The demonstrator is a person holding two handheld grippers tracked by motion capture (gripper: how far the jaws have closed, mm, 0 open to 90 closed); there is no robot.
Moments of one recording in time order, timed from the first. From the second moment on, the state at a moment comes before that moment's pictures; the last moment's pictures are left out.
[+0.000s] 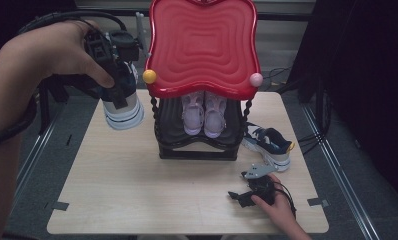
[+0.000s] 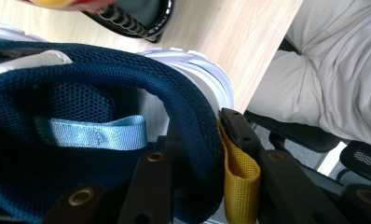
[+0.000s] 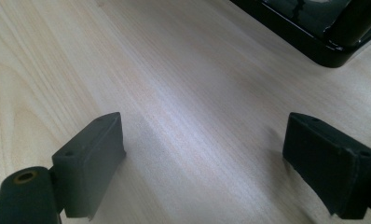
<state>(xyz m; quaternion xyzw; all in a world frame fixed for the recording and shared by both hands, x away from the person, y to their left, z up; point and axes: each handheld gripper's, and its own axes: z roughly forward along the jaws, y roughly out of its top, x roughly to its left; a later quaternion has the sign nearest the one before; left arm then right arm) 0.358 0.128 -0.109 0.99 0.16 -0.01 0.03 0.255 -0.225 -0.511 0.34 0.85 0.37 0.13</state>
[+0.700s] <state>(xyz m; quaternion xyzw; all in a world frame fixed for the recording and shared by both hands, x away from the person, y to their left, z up) 0.361 0.095 -0.057 0.99 0.14 0.06 0.06 0.255 -0.225 -0.511 0.34 0.85 0.37 0.13</state>
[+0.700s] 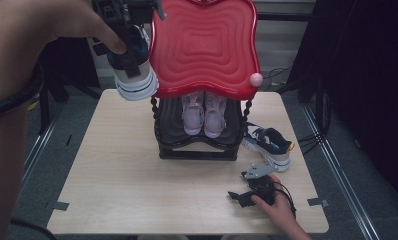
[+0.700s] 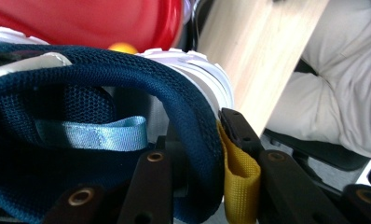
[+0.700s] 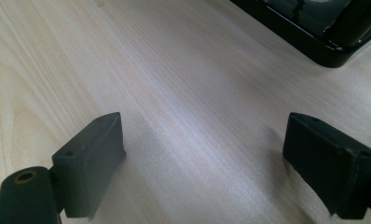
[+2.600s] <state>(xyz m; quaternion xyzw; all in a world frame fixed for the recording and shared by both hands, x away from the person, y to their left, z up) 0.406 -0.014 -0.094 0.99 0.02 0.15 0.05 0.255 -0.225 -0.510 0.34 0.85 0.37 0.13</state>
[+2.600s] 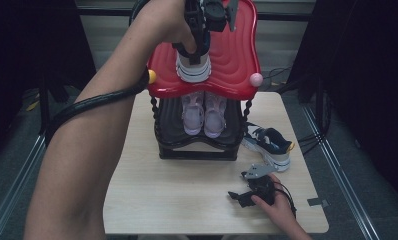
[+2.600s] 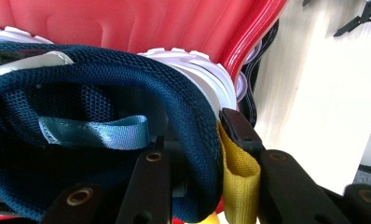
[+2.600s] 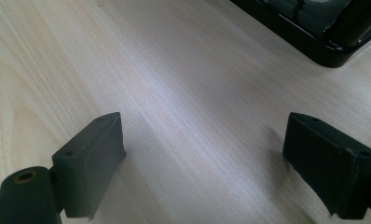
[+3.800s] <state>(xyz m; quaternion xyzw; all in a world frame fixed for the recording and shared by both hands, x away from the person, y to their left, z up) 0.408 -0.014 -0.100 0.98 0.02 0.18 0.05 0.255 -0.225 -0.510 0.34 0.85 0.37 0.13</state>
